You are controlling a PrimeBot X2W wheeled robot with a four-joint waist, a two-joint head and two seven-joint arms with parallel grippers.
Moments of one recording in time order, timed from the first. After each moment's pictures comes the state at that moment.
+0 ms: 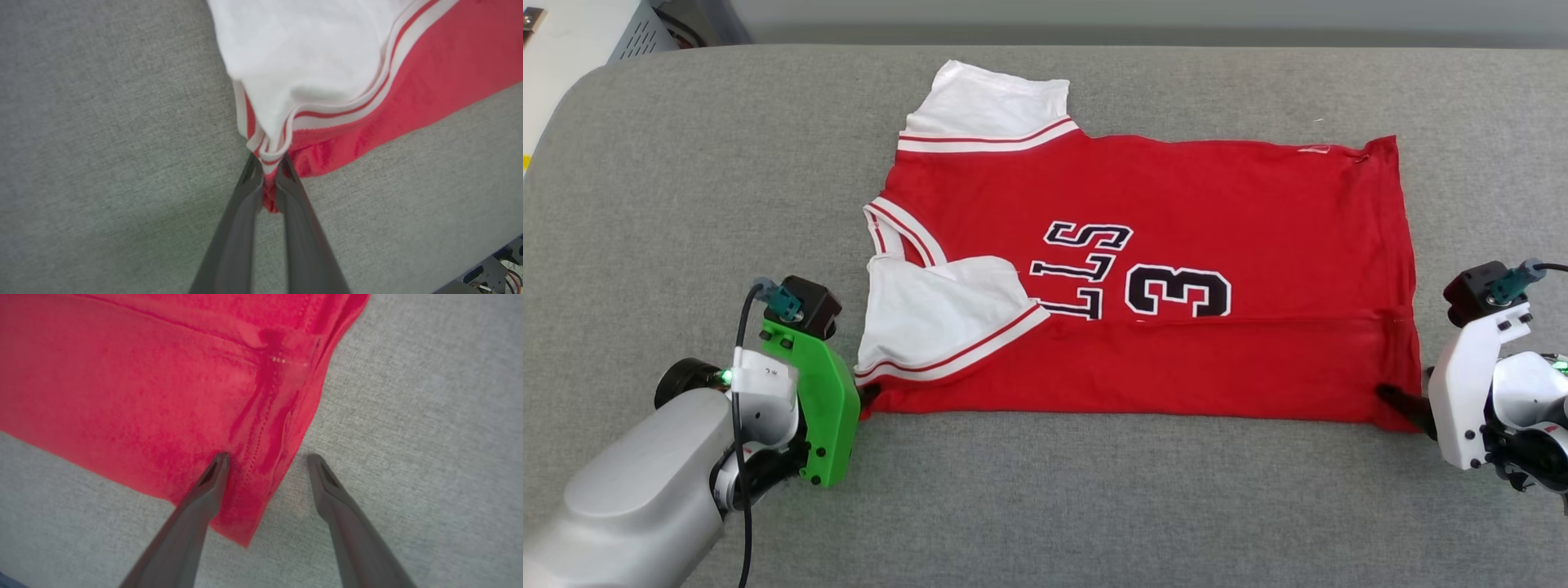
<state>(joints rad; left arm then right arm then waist) -0.67 0.69 -0.97 0.34 -1.04 -0.09 0.43 -0.48 -0.65 0.58 0.38 0.77 0.13 0.63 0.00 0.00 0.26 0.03</state>
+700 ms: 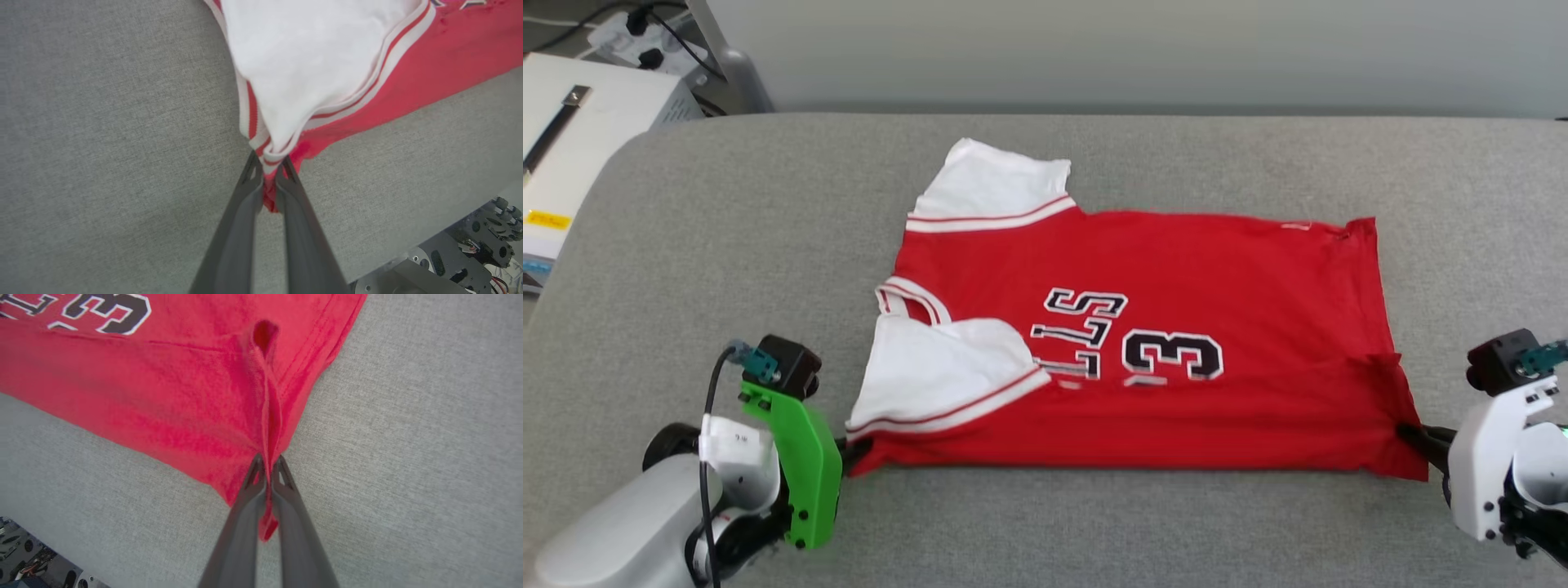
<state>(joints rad) -0.53 0.76 -0.95 0.23 -1.10 -0.04 0.36 -0.30 -0.70 0.55 0.27 0.86 0.13 0.42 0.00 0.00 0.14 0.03</state>
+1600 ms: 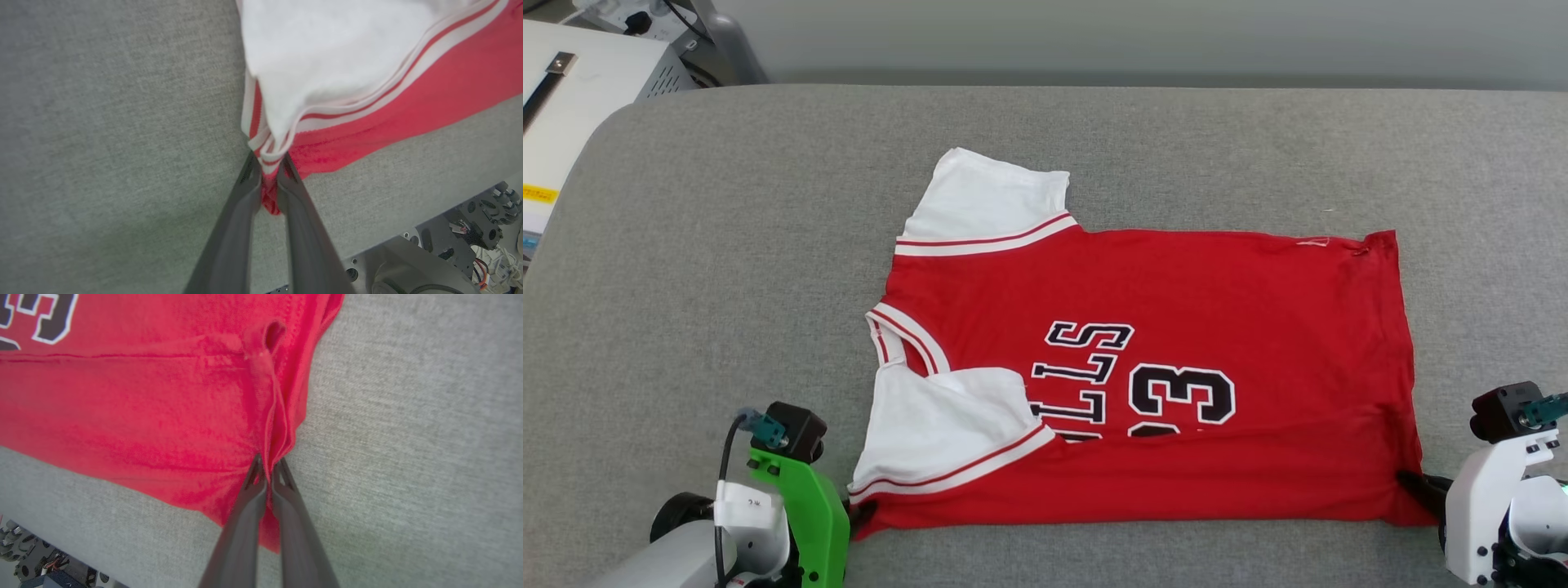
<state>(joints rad) -0.41 0.77 -0.98 0.18 -1.11 0.05 0.33 -0.13 -0.59 0.33 0.23 0.75 0.13 0.49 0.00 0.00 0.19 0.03</state>
